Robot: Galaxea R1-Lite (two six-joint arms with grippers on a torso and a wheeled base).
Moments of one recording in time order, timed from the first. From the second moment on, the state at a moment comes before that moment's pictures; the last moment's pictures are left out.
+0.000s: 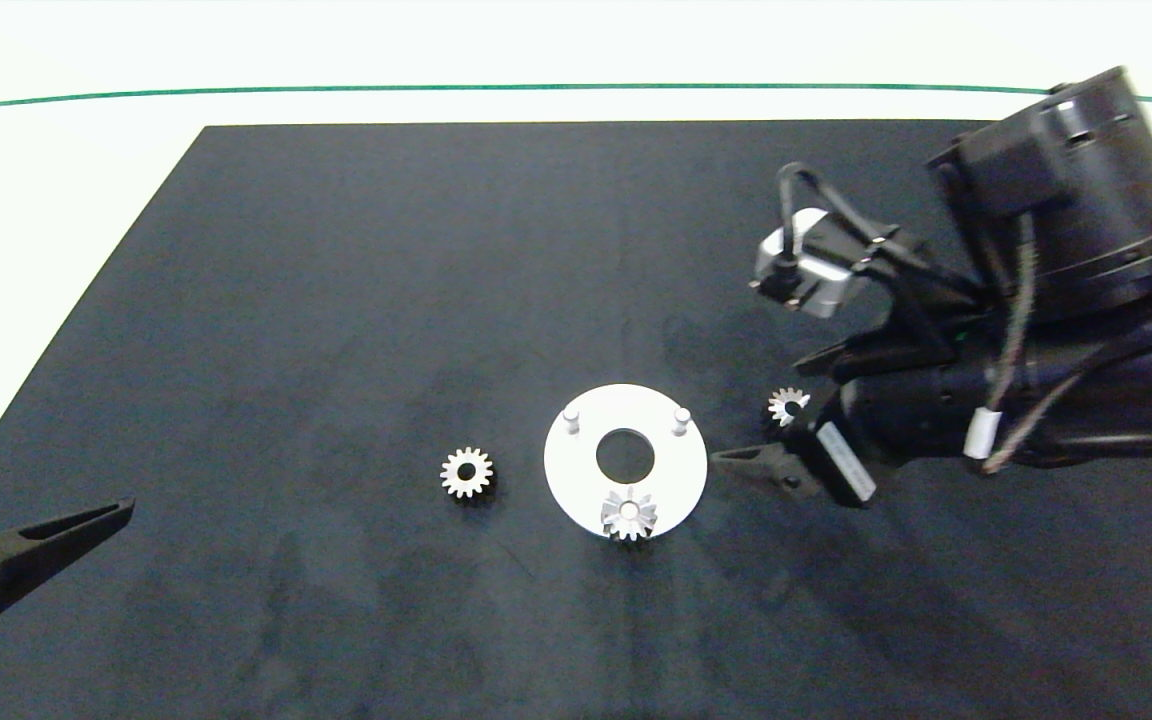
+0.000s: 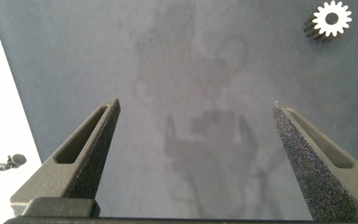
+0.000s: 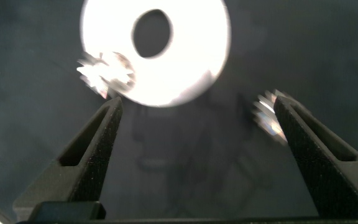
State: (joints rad) left arm -0.08 0.92 -0.87 0.35 -0.03 0.33; right arm 0.71 1.60 -1.38 0.44 -0.18 -0.23
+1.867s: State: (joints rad) left arm -0.08 0.93 -0.86 0.38 -0.04 0.35; right arm 0.44 1.67 -1.09 0.02 0.00 -0.21
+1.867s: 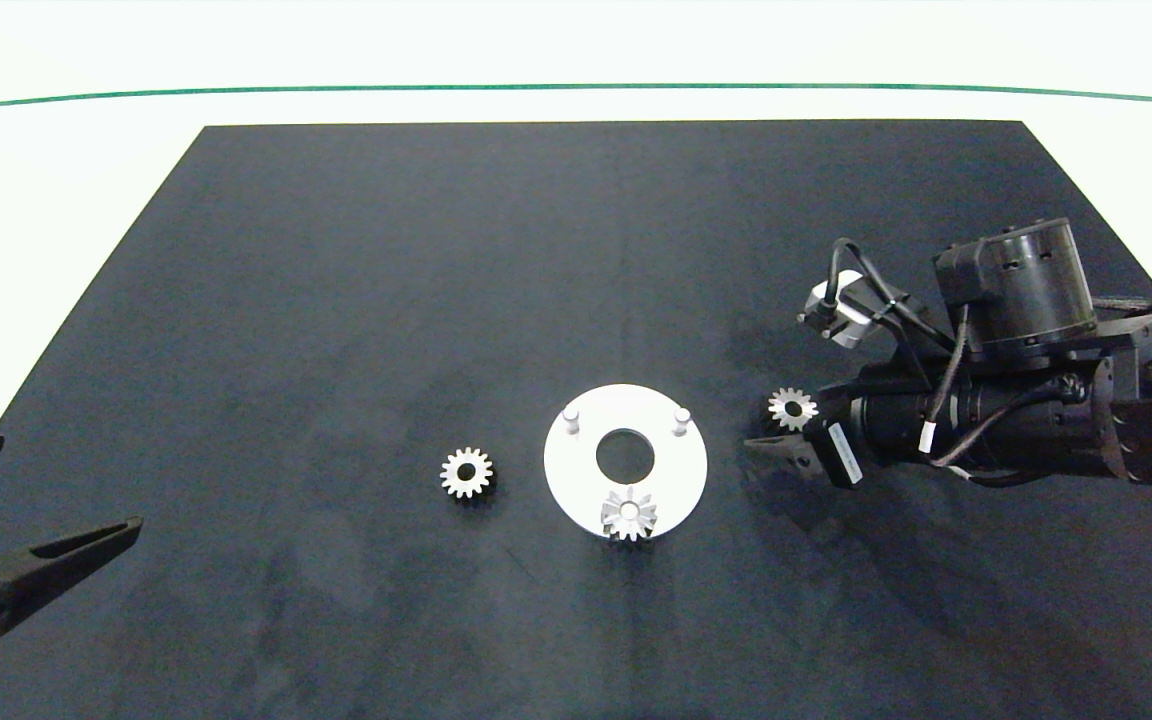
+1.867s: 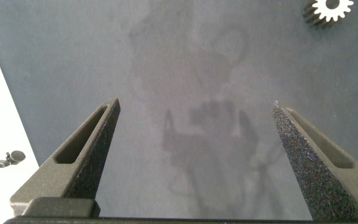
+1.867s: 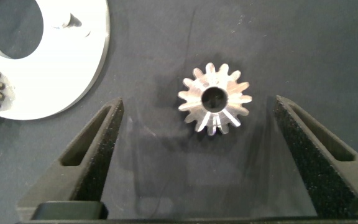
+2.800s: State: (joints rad) left arm -0.08 0.93 -0.86 0.38 -0.04 0.35; right arm 0.44 1.72 -1.08 -0.05 -0.01 -0.20
